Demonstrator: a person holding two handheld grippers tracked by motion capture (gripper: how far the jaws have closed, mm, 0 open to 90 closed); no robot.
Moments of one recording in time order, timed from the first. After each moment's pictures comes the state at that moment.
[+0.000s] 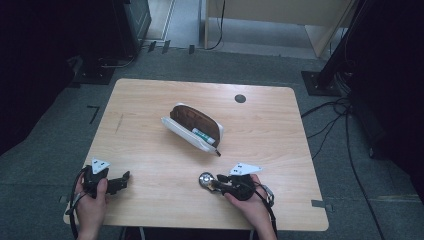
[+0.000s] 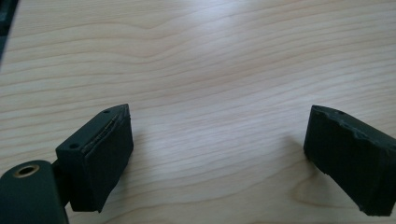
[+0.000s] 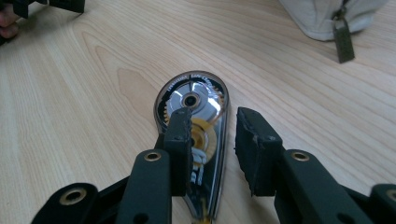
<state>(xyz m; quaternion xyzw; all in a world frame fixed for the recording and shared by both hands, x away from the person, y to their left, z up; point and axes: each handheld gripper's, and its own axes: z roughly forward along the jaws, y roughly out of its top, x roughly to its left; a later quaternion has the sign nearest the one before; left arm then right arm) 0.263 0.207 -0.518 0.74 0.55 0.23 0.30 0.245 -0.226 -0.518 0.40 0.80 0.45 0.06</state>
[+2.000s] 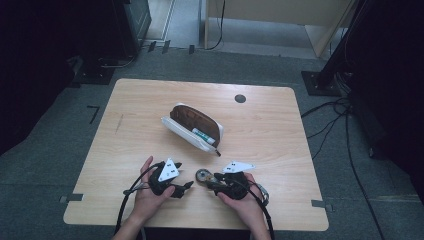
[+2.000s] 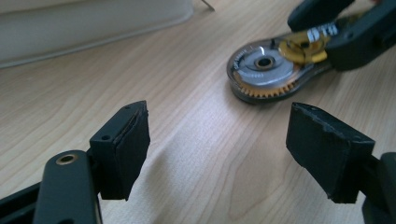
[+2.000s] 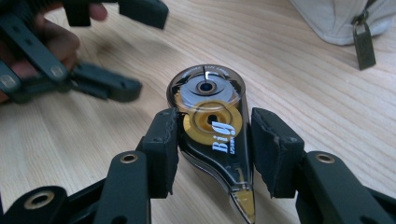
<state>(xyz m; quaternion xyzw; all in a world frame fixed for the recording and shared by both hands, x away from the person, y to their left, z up) 0.267 0.046 -0.517 0.87 0.24 0.14 0.40 0.247 -0.207 -0.508 0.42 0.80 0.43 0.05</state>
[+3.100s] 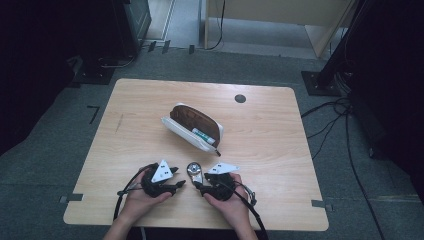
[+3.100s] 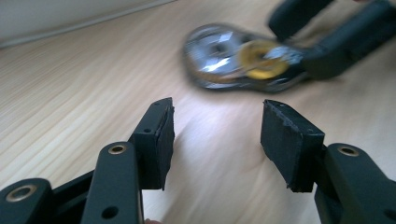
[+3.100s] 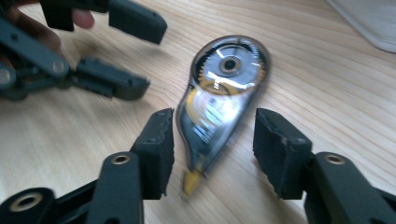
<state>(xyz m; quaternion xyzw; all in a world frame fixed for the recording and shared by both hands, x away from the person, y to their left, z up) 0.270 0.076 -0.515 0.87 0.25 0.14 0.39 0.247 -0.165 -0.518 0.43 0.80 0.42 0.08</state>
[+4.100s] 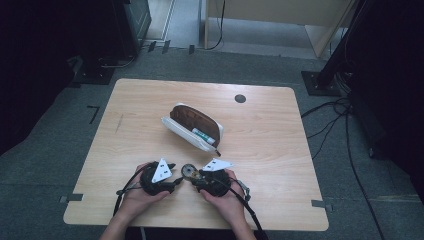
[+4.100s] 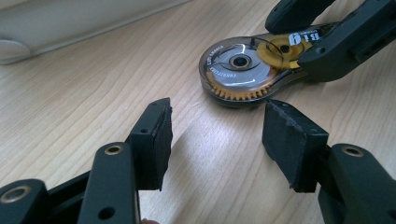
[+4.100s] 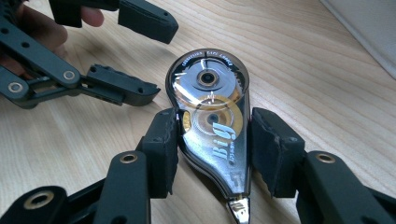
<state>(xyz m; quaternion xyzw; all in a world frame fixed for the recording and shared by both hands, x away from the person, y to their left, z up) 0.272 0.071 -0.518 0.88 0.22 0.18 0.38 0.260 -0.157 -0.518 0.40 0.81 0.42 0.08</state>
